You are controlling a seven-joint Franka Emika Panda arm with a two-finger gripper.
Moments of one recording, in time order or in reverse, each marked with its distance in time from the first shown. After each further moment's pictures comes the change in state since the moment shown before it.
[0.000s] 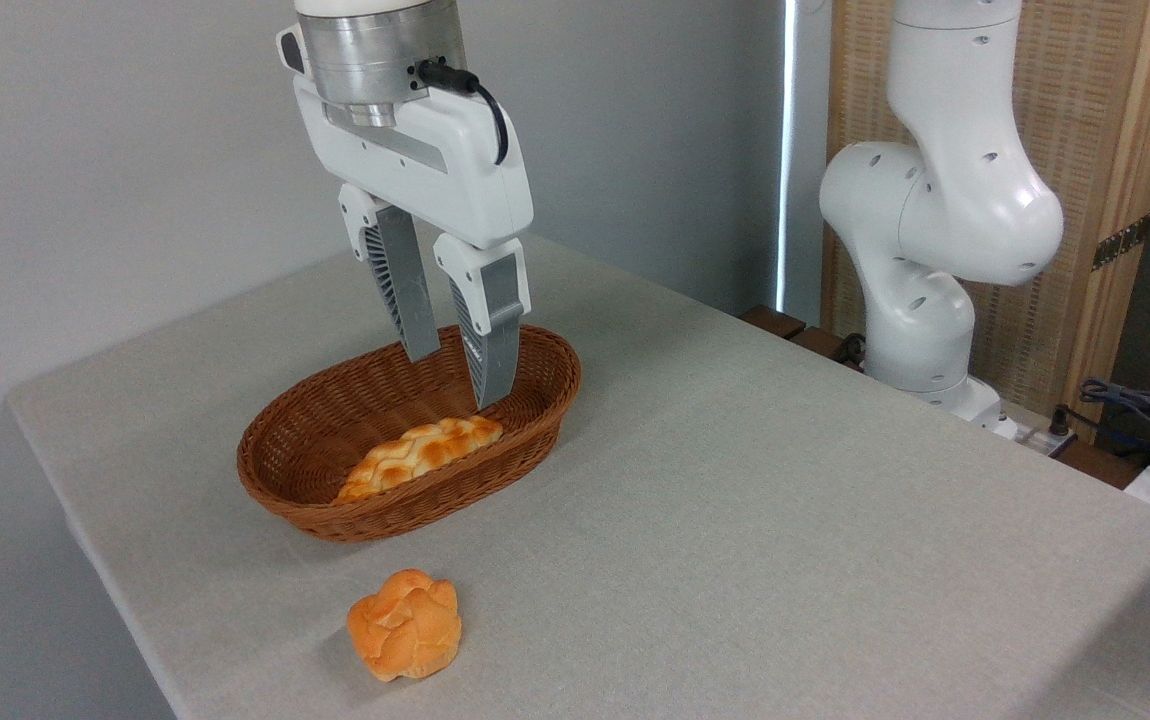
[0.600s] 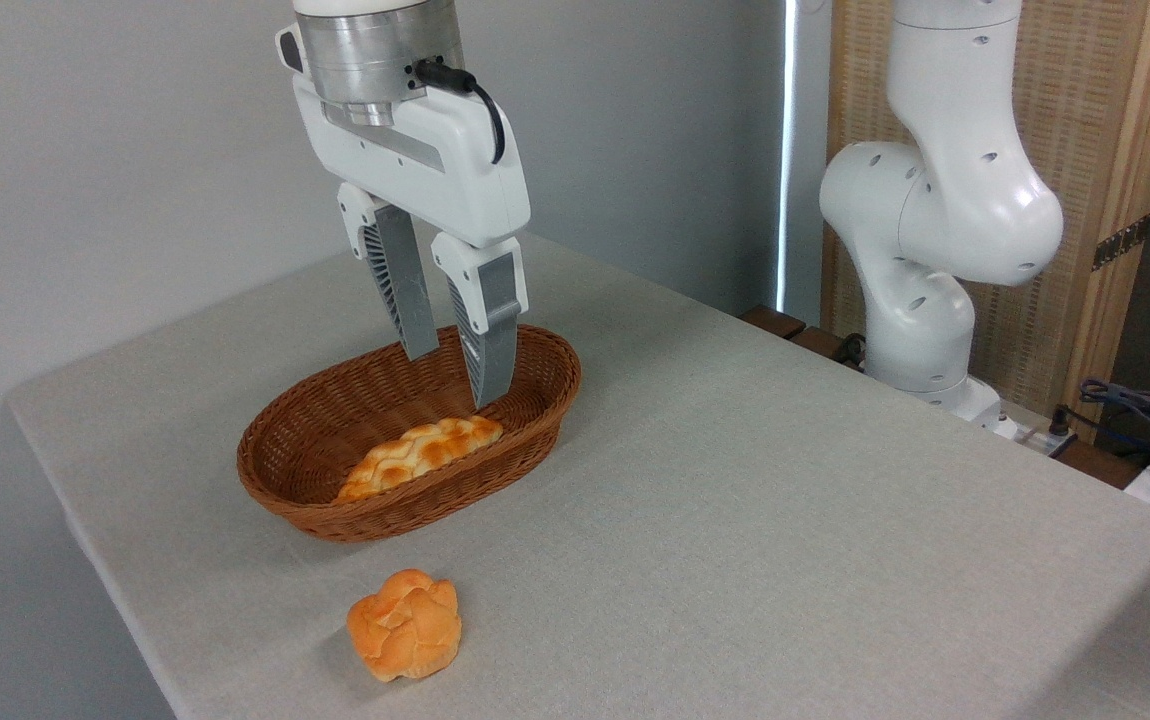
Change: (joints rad) arm -0.005 0.000 0.000 0.000 0.000 0.000 0.001
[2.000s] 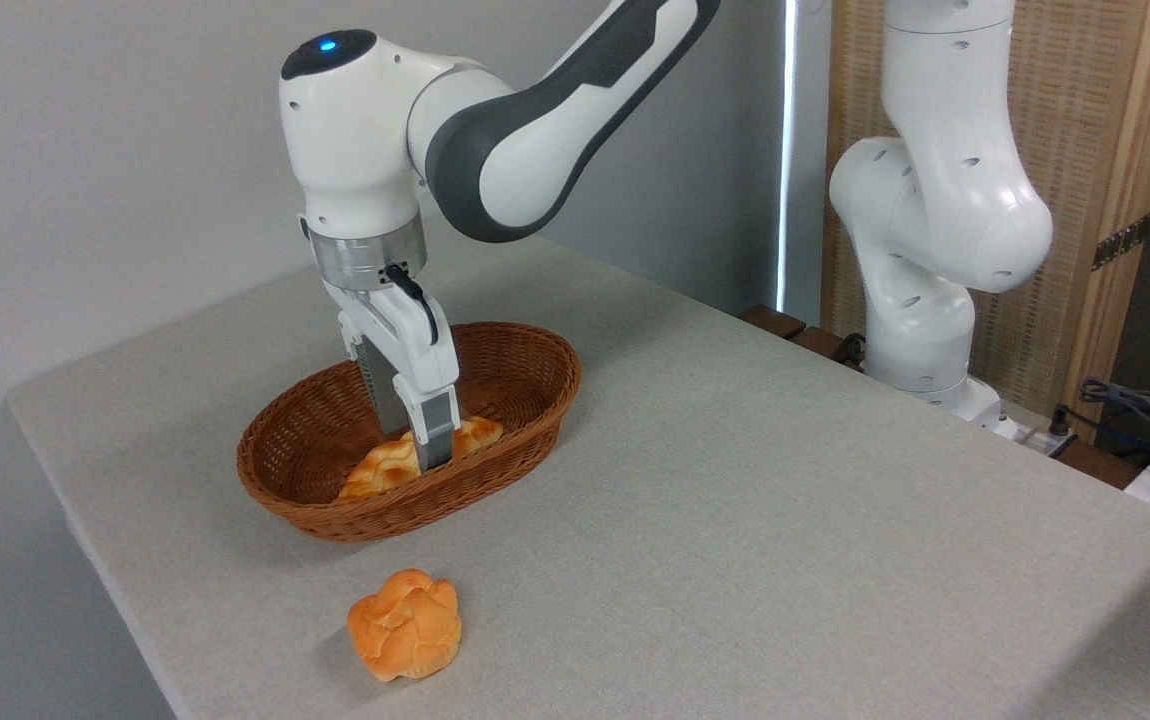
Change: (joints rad) arm -0.217 0.044 -0.059 -0.421 -0.079 0.495 -0.114
